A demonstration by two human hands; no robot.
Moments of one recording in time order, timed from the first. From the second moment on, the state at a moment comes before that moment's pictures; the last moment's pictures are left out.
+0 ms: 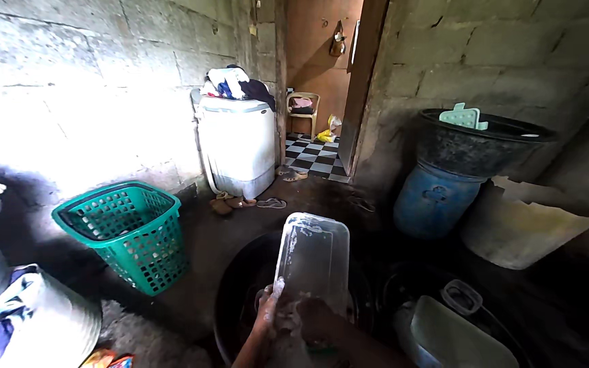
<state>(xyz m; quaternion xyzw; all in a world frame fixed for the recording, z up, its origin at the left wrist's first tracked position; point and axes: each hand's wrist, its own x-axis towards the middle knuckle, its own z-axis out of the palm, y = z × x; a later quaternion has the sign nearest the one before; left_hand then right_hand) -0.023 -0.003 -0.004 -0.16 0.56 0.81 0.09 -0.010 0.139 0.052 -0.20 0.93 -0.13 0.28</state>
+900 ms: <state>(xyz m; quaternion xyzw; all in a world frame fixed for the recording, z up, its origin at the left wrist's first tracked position) -0.020 -0.001 0.001 -0.21 0.59 0.78 -0.01 -0.001 0.123 0.038 -0.19 0.94 -0.16 0.23</state>
